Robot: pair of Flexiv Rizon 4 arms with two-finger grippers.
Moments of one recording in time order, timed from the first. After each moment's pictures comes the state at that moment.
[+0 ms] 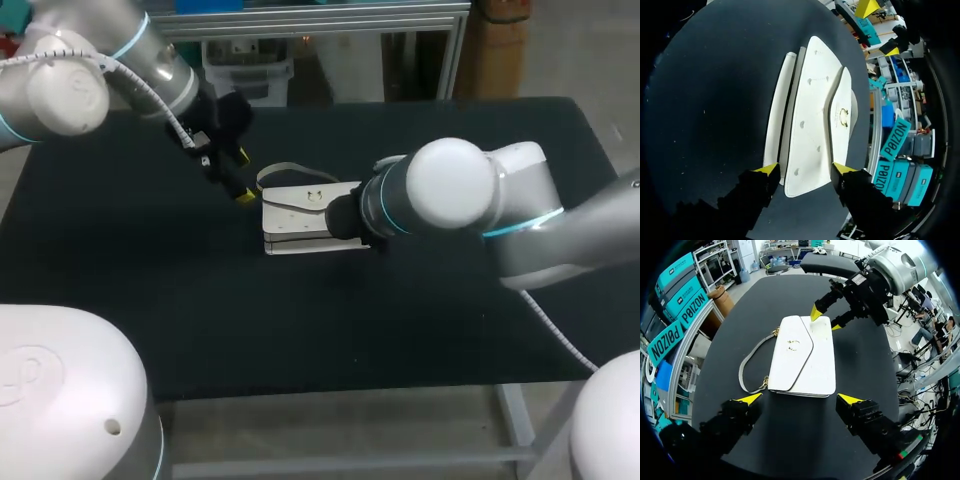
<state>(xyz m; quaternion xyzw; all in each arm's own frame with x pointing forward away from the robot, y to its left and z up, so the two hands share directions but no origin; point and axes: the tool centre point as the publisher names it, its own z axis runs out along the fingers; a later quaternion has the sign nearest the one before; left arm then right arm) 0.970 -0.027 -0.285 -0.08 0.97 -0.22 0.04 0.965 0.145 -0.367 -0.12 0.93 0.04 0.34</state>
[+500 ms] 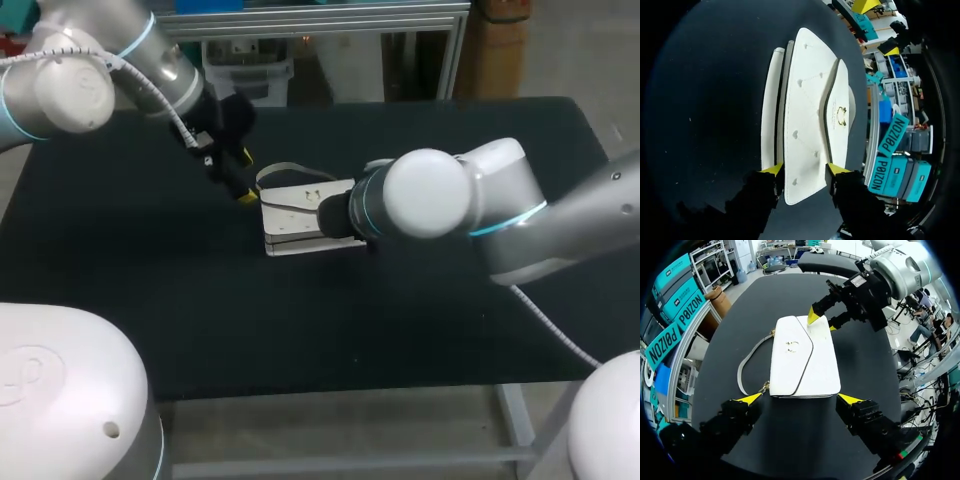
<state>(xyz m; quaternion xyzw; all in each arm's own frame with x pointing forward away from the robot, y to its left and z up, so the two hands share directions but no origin) 0.975 -0.030 -0.291 -0.06 0.97 -0.22 0.04 0.975 0.151 -0.372 -0.10 0.93 0.03 0.36</state>
